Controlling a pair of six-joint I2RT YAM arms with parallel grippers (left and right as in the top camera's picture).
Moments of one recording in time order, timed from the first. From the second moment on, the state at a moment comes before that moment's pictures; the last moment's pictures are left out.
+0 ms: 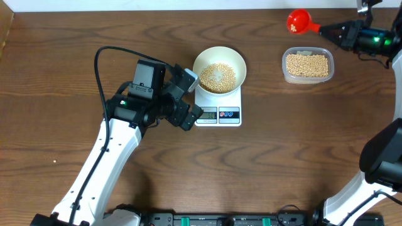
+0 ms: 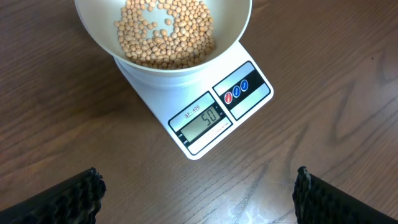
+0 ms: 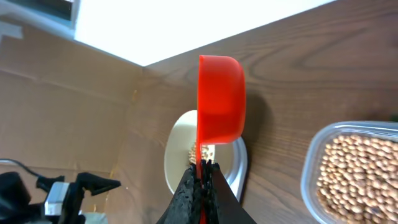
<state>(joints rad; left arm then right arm) -0.29 1.37 1.13 -0.78 0.36 0.29 -0.32 1.96 1.80 -0.82 -1.12 0.06</state>
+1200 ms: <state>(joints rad) -0.29 1.37 1.13 -0.78 0.36 0.29 -0.17 1.90 1.80 -1.09 -0.21 -0.26</state>
